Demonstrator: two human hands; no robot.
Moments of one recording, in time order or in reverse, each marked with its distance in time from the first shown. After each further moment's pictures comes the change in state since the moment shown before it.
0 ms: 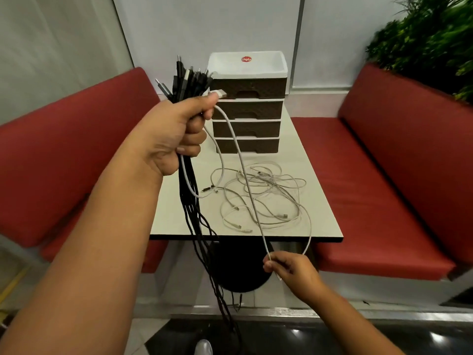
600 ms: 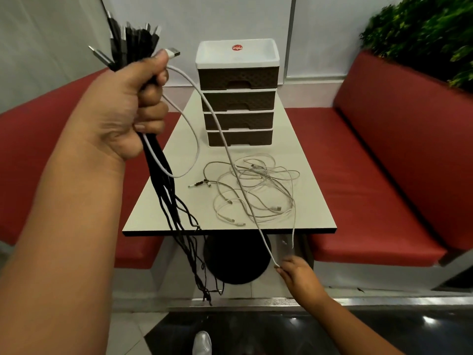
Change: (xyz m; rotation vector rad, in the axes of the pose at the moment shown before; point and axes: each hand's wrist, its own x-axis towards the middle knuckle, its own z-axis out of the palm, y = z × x) left_hand -0.004 0.018 -0.014 -0.042 0.094 0.087; right_hand -0.009 0.092 0.017 -0.462 0.140 0.033
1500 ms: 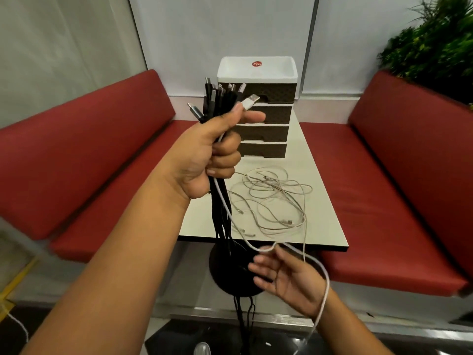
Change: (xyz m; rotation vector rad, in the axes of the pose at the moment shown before) left_hand -0.020 -0.034 0.041 -0.157 -0.310 -0.094; right_hand 0.018 -0.104 -0.070 1.659 -0.366 0.555
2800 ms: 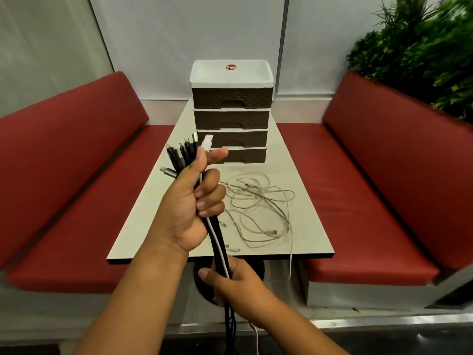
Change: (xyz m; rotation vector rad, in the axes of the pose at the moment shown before) left_hand 0.019 -0.064 -0.009 -0.453 0.107 0.068; right_hand 0.006 -0.002 0.096 -0.756 -0.063 -0.290
